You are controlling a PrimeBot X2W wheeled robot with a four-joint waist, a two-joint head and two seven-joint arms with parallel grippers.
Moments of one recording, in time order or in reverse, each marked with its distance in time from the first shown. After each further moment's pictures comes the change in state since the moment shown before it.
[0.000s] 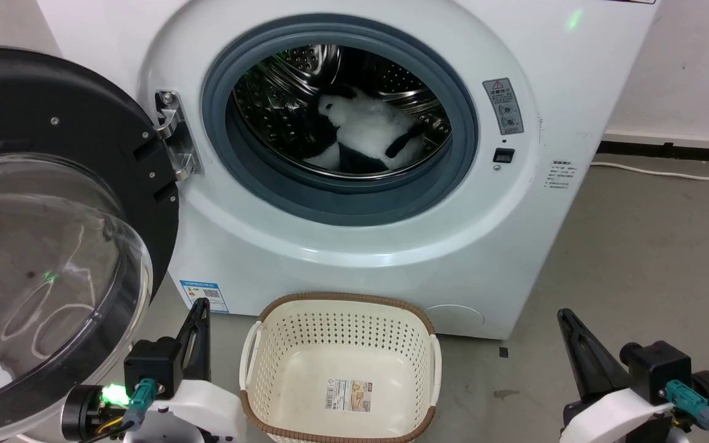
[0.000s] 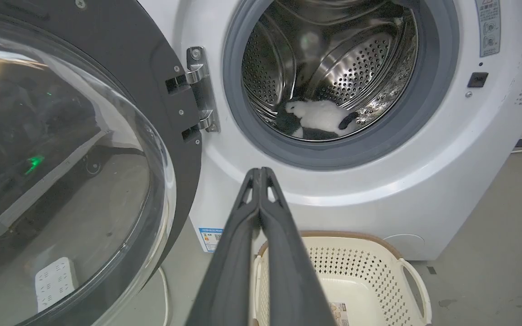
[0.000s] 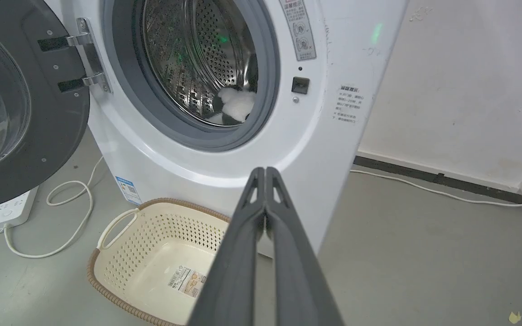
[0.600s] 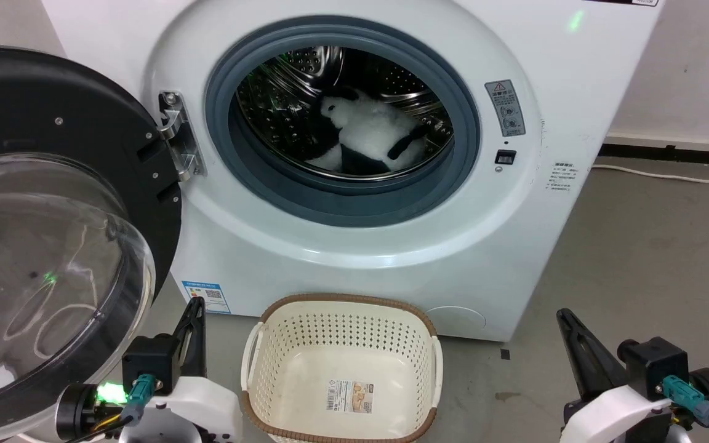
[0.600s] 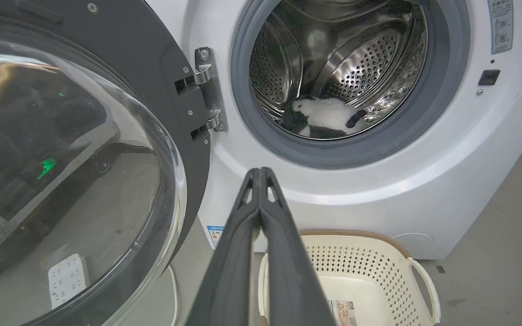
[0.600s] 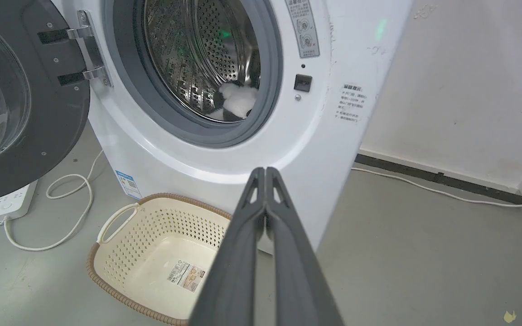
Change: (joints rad) left arm 0.001 0.000 0.010 -0.021 0.018 0.007 0.035; right arm -0.002 0.000 -0.002 -0.012 -0.014 0.000 0.036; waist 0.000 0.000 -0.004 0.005
